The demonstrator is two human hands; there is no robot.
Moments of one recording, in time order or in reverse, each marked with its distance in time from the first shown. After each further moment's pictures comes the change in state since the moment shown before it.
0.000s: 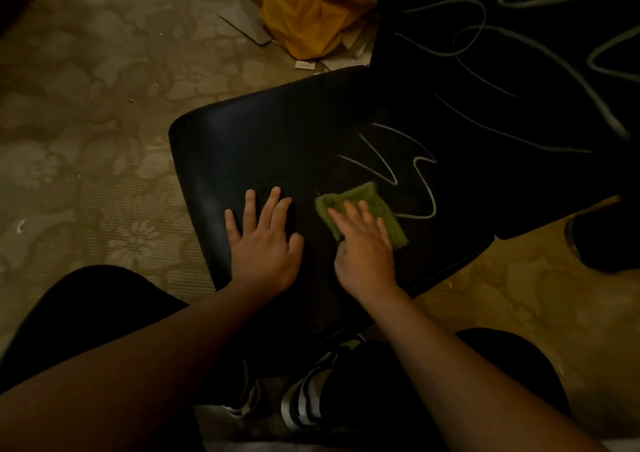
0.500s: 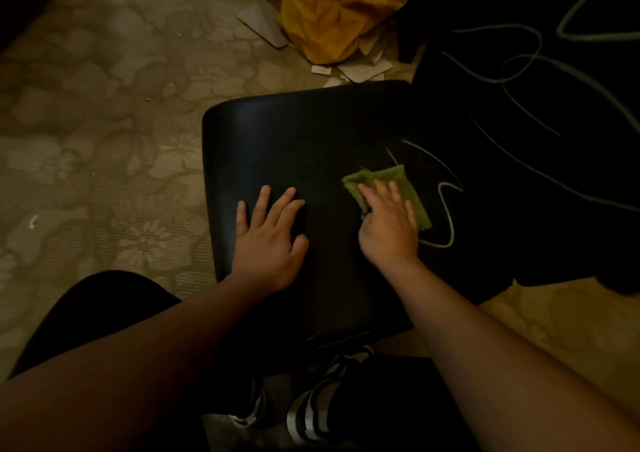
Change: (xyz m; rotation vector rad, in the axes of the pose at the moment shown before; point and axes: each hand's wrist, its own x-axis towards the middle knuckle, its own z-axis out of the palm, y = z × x) left_hand 0.023 -0.030 -0.013 0.001 -0.028 0.111; right_hand 0.067 0.006 -0.004 -0.035 0.084 0.139
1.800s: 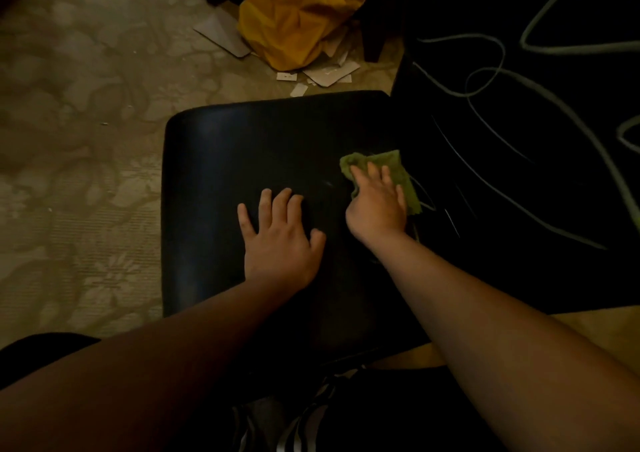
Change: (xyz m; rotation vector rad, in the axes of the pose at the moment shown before) left_hand 0.058 0.078 0.010 0.059 0.013 -0.040; right_hand 0.071 0.023 -0.018 -0.030 0.021 0.149
